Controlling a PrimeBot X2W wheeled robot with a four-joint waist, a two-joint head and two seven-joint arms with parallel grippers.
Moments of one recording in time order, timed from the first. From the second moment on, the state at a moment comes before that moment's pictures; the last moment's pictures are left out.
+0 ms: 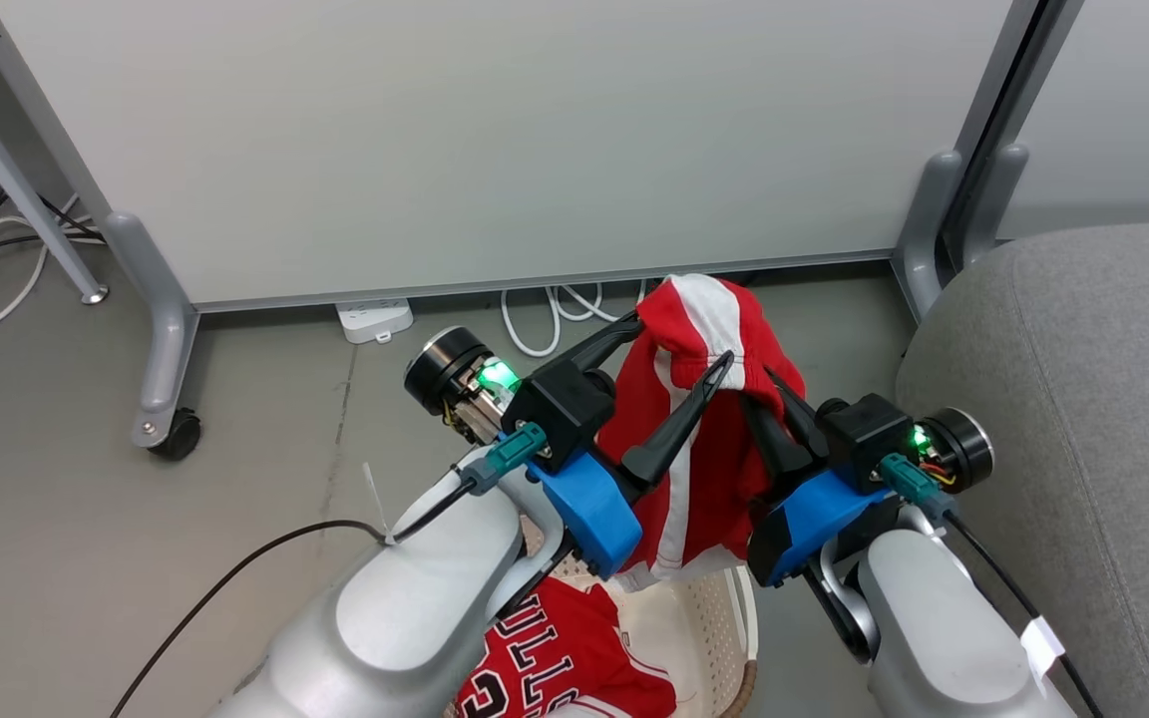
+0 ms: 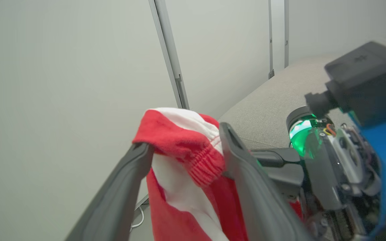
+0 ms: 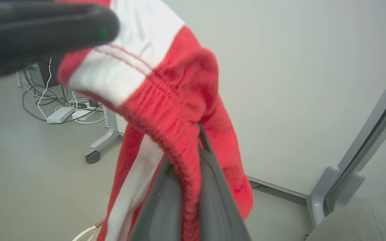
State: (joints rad) left arm -0.78 0.07 -0.88 0.54 -0.38 -0.08 -0.26; right arm -0.49 -0.05 0.29 0.60 0.00 0.13 -0.26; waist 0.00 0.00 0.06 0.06
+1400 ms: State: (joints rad) left arm -0.89 0.06 -1.00 0.56 -0.34 -0.07 -0.24; right arm -0.54 -0.10 -0.14 0.34 0.02 0.13 -0.26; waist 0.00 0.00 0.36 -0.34
